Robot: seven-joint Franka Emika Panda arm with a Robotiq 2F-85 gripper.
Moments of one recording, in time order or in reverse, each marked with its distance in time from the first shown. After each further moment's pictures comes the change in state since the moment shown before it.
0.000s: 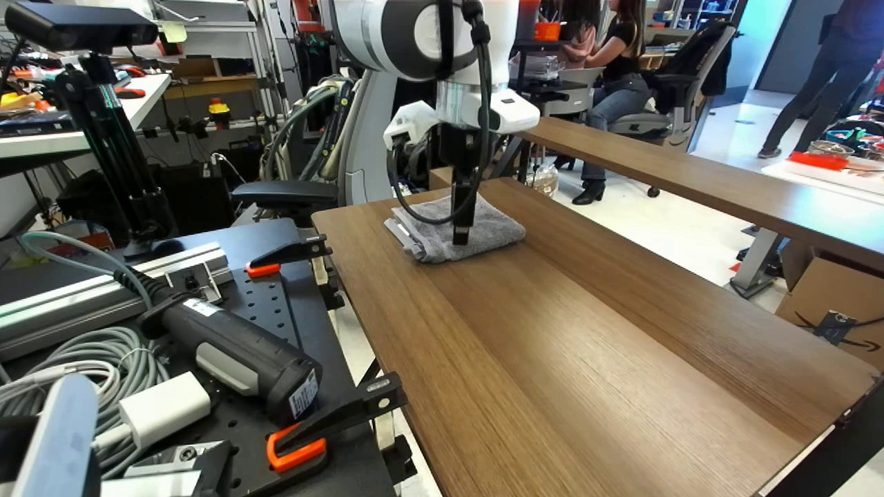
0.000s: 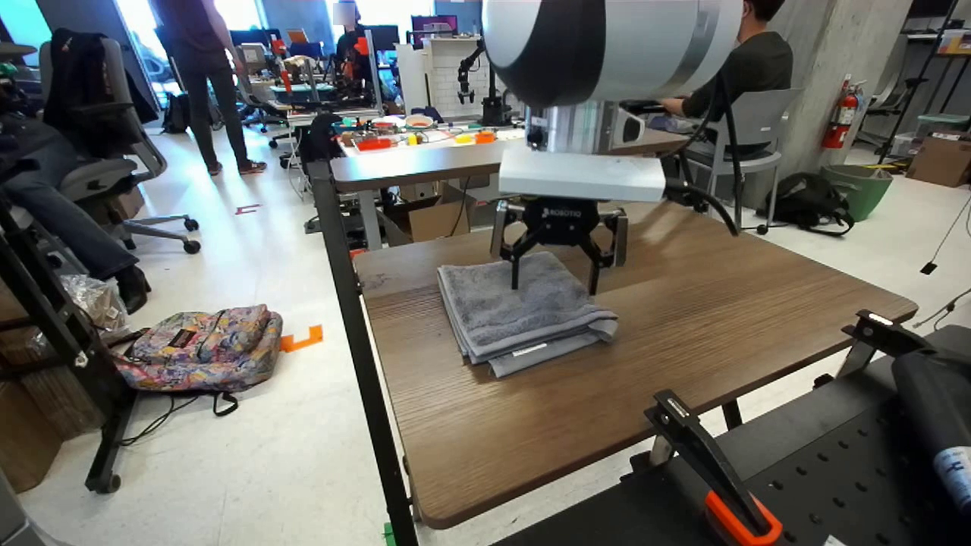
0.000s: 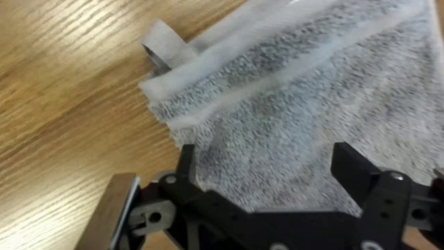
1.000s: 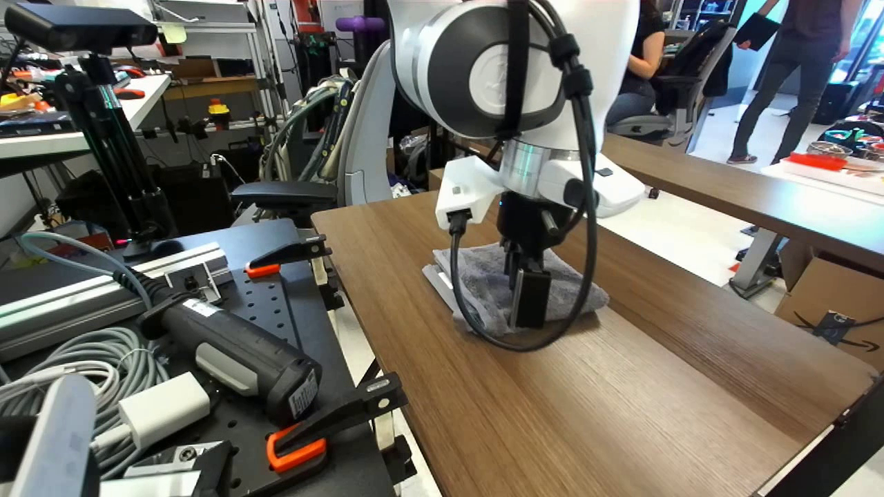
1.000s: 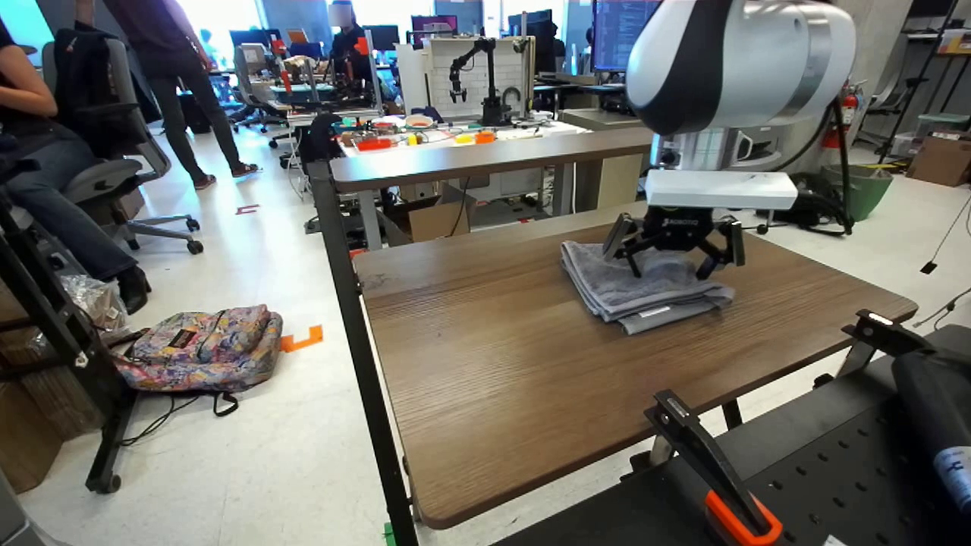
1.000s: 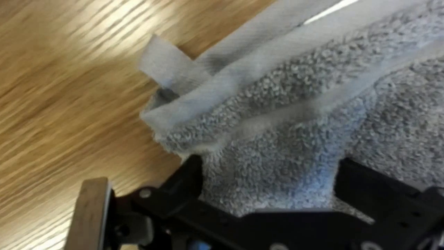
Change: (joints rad) arm -0.234 0.065 -0.043 -0.010 0.000 0.005 -0.241
